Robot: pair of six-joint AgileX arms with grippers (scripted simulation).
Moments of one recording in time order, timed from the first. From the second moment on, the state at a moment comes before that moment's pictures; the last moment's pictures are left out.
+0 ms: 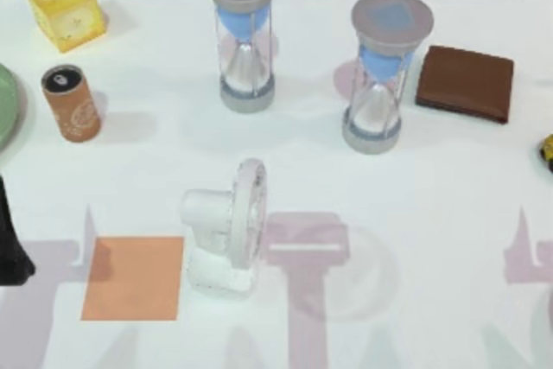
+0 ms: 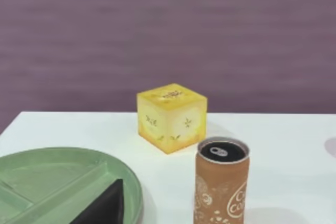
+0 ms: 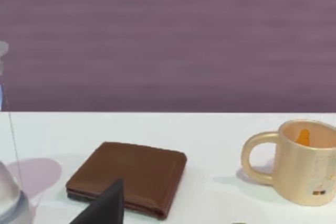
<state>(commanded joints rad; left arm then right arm) 0.00 0.00 0.00 0.00 0.00 0.00 0.00 0.00 0.00 0.00 0.00 0.00</state>
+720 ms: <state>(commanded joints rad) -0.21 0.55 0.52 -0.44 0.00 -0.15 0.00 0.00 0.00 0.00 0.00 0.00</state>
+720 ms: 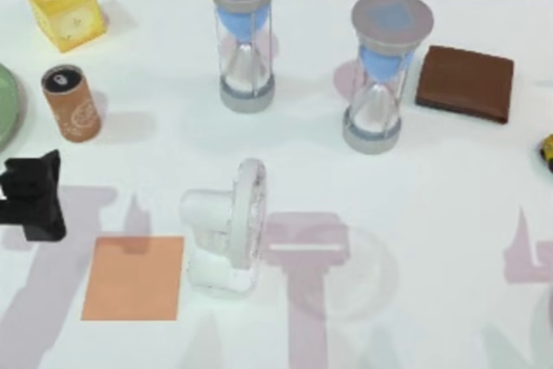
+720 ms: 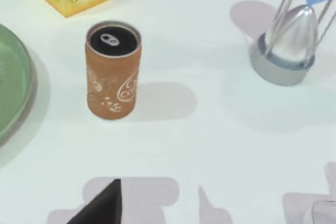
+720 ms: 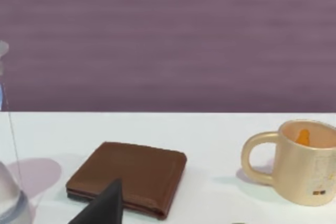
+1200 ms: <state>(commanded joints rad) -0.48 1.36 1.28 -0.99 0.00 -0.37 0.00 0.00 0.00 0.00 0.00 0.00</state>
